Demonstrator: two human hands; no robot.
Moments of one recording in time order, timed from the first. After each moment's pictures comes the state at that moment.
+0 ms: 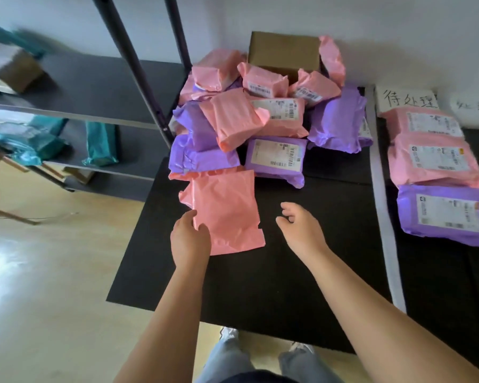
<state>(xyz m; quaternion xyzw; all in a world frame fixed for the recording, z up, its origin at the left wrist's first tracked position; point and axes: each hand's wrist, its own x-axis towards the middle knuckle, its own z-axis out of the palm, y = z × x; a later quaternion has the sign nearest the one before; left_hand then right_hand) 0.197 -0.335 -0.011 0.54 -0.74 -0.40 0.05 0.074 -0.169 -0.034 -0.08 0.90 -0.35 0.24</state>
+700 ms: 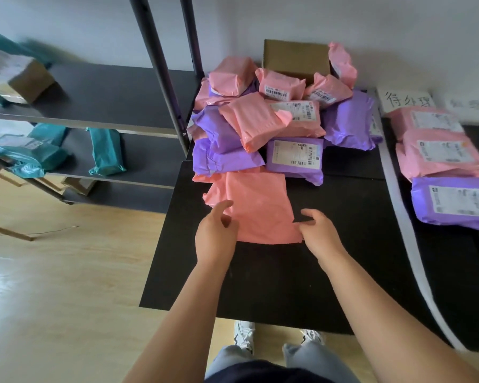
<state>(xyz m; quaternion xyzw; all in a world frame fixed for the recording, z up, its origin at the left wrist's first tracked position) 0.225 -0.374 -0.006 0.38 -0.81 -0.43 0.06 0.112 -0.202 -0.044 0.08 0.88 -0.40 0.25</state>
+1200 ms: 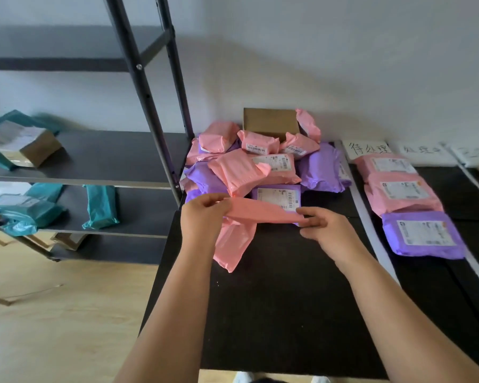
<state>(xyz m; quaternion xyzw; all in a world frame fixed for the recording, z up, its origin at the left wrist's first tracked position) 0.173 -0.395 0.106 0.34 -0.71 -0.59 0.17 0.091 -0.173 0.081 -0.06 0.84 -0.51 0.19</state>
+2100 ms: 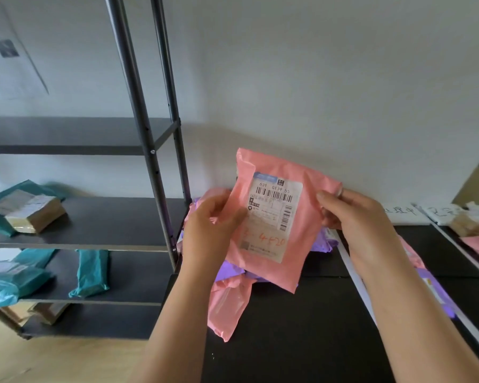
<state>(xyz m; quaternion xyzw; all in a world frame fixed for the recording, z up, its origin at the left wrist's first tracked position) 0.170 -0.386 0.214 0.15 -0.77 -0.55 0.29 0.104 -0.178 0.249 -0.08 0.74 -0.67 -0.05</state>
